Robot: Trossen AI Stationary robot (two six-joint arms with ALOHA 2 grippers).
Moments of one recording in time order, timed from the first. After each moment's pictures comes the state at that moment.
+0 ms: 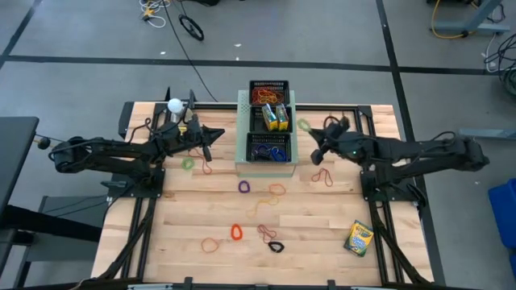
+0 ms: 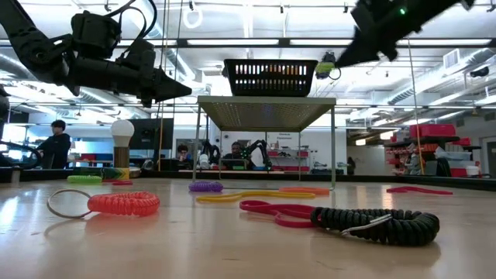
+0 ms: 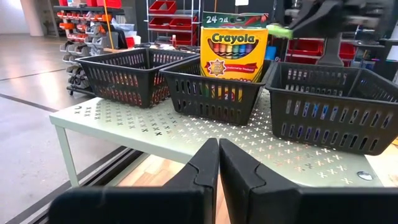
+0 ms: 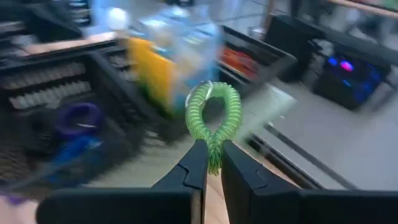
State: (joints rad) left arm 0.46 1.07 0.20 0.89 0.05 0.00; right arm -0.03 0.93 0.72 -0.25 0.63 0.18
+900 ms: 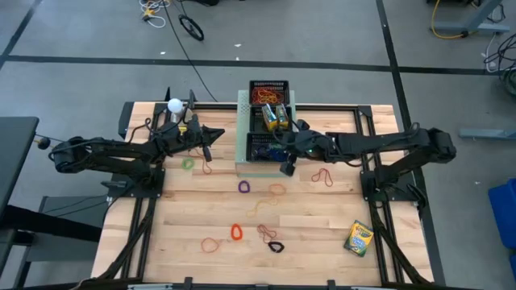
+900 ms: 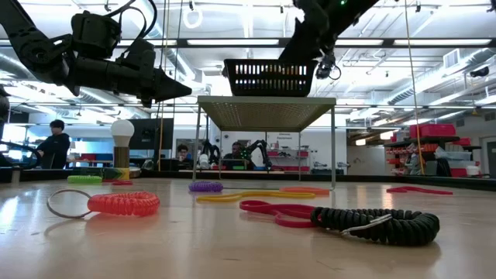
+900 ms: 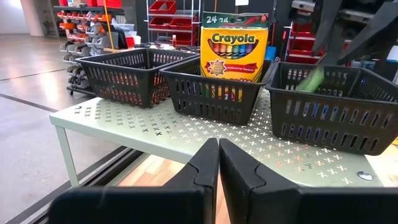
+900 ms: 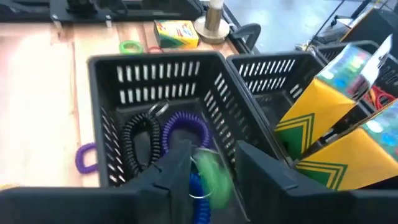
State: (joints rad) left arm 0.46 1.07 0.20 0.89 0.05 0.00; right arm -0.01 1.40 1.10 -0.31 0.37 0.02
